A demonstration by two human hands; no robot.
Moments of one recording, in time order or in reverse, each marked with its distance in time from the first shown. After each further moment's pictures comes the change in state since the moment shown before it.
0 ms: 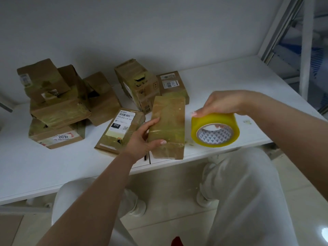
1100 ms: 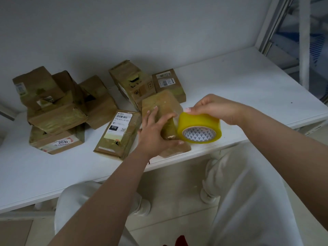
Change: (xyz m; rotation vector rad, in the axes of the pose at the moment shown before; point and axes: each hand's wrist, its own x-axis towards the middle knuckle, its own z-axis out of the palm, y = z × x) left_hand 0.016 0.027 0.047 0.869 0.024 0.144; right_hand 0.013 0.031 0.033 0.489 0.129 -0.223
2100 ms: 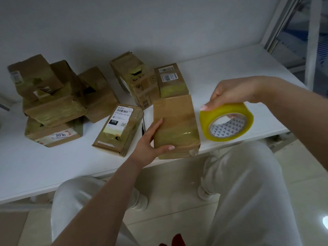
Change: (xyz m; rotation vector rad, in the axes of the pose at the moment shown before) left_hand -0.025 -0.055 0.028 -0.714 -0.095 -0.130; right_hand -0.001 -0.030 -0.040 -0.435 -0.231 0.135
